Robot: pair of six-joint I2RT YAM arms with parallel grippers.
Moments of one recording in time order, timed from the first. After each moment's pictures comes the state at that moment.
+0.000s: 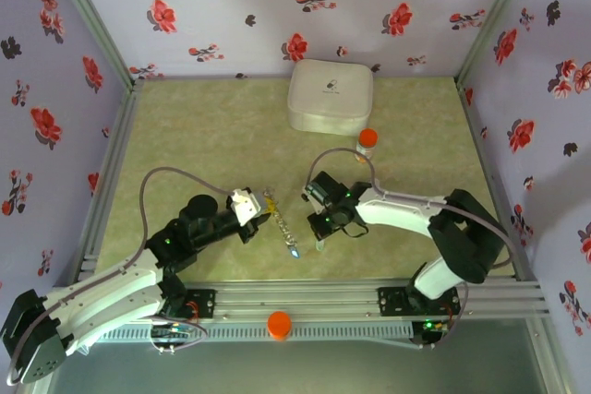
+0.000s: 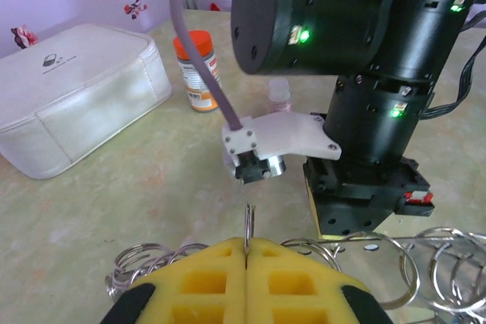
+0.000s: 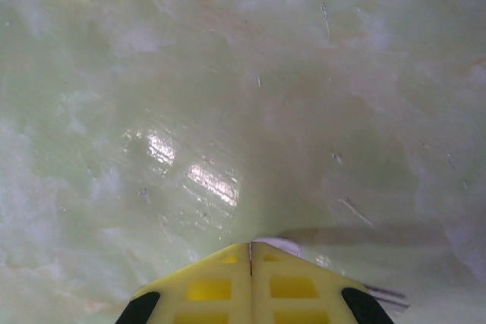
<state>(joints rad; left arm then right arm) -0.88 0.75 0.37 0.12 0.16 0.19 0.88 1.55 0.83 -0.52 -0.13 0.33</state>
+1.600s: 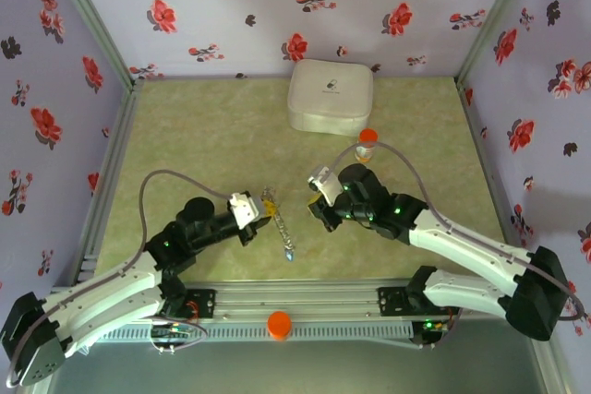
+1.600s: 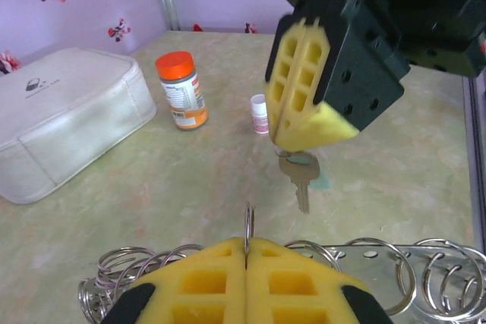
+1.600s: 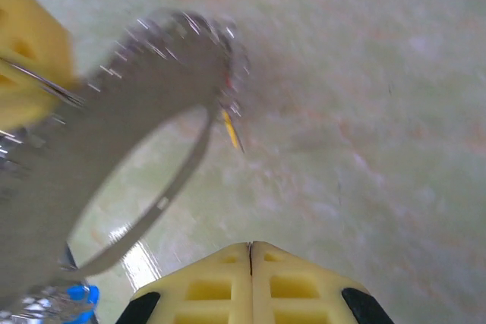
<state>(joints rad) -0.88 0.73 0.34 0.17 0.22 0.19 0.88 1.06 0.74 -0.32 -0.22 0.01</state>
